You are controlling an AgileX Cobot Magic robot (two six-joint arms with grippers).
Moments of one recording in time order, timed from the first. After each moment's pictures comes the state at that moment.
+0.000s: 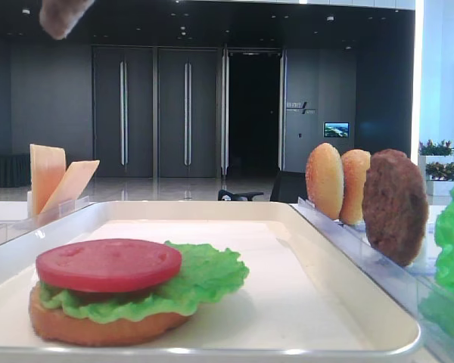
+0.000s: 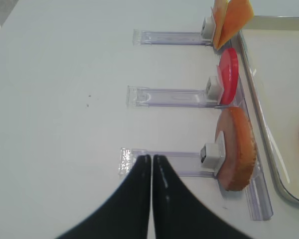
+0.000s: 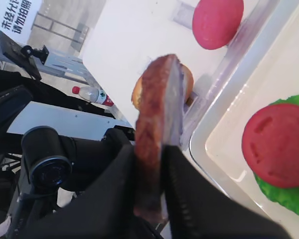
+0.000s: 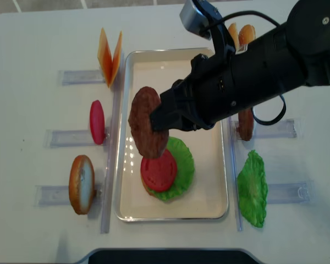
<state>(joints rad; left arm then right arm) 0.04 -0.02 -0.47 0.05 1.11 -0.04 0.66 1.48 -1.05 1.15 0.82 -0.54</state>
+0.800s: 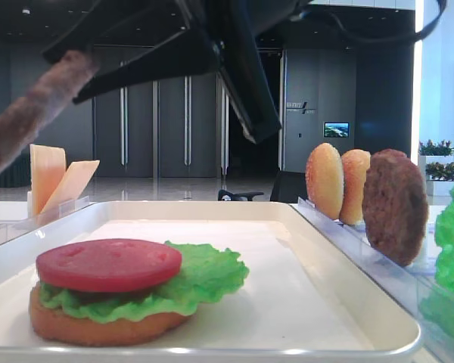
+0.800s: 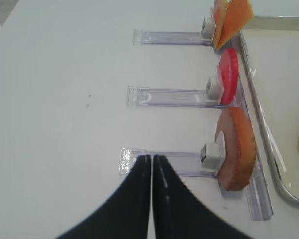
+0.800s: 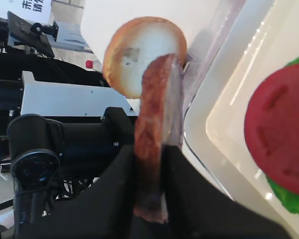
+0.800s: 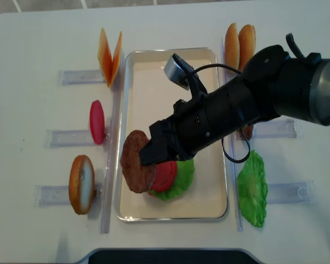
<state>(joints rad) 0.04 -0.02 -0.47 0.05 1.11 -0.04 0.66 1.74 -0.99 1.45 0.88 -0.84</state>
